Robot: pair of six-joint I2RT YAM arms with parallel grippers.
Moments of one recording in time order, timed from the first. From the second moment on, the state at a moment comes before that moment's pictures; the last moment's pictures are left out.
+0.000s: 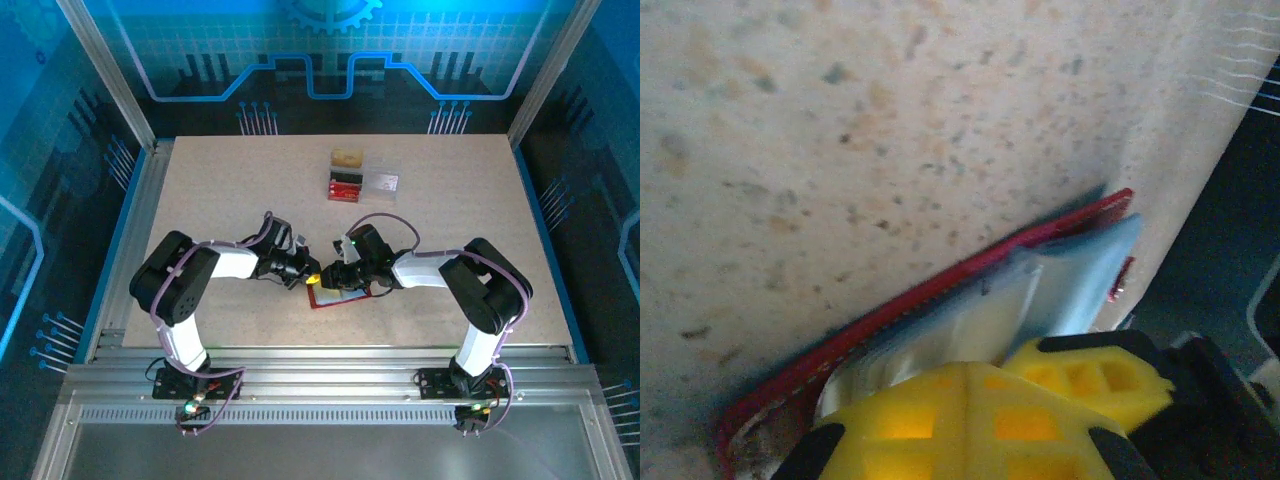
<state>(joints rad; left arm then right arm) -0.45 1.81 0.77 0.10 0.72 -1.07 0.65 1.76 0.78 0.08 -0.55 0.67</state>
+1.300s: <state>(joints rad) -0.45 1.84 0.82 0.02 0.72 -0.87 0.01 2.12 1.59 -0.12 -0.33 0.63</state>
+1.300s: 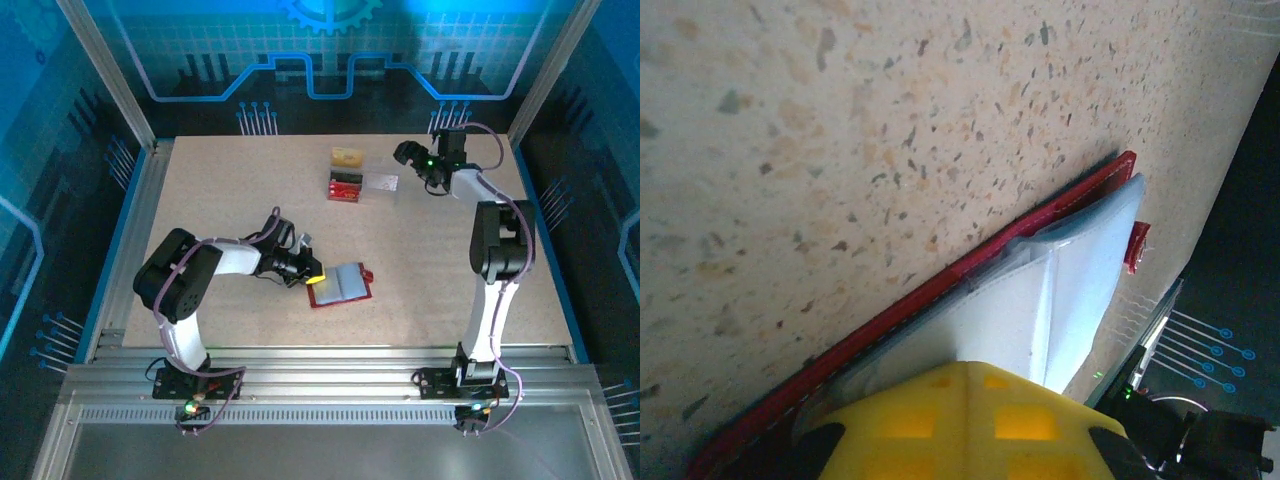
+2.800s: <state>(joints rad) -0.47 1.86 0.85 0.01 0.70 -0.87 0.24 2.05 1.32 0.04 -0.61 0.60</state>
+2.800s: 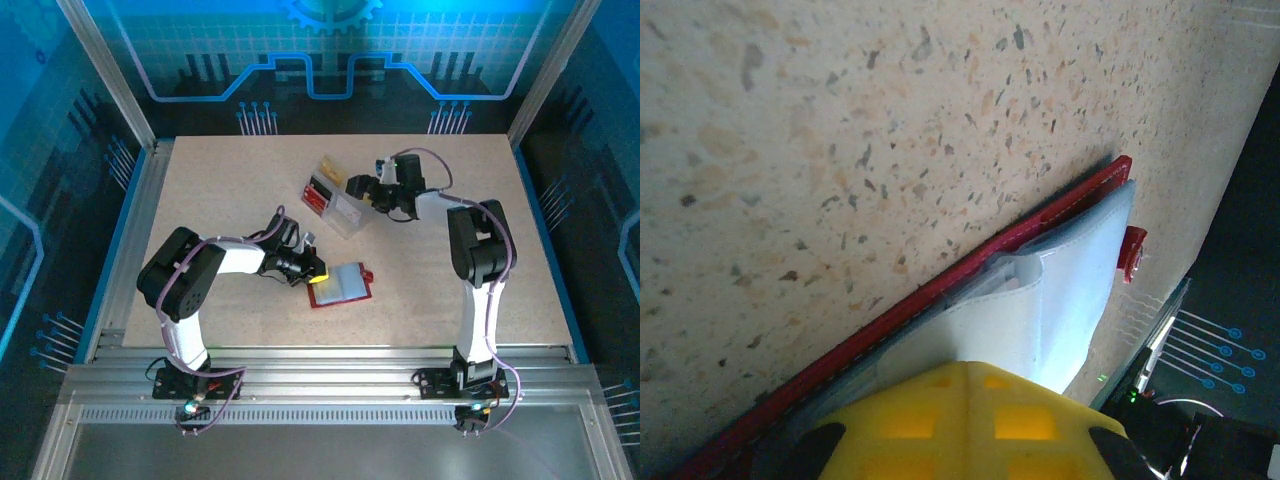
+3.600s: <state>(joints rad) -0.47 1.86 0.86 0.00 0.70 -0.87 0.69 2.05 1.67 -0.72 0.51 0.17</state>
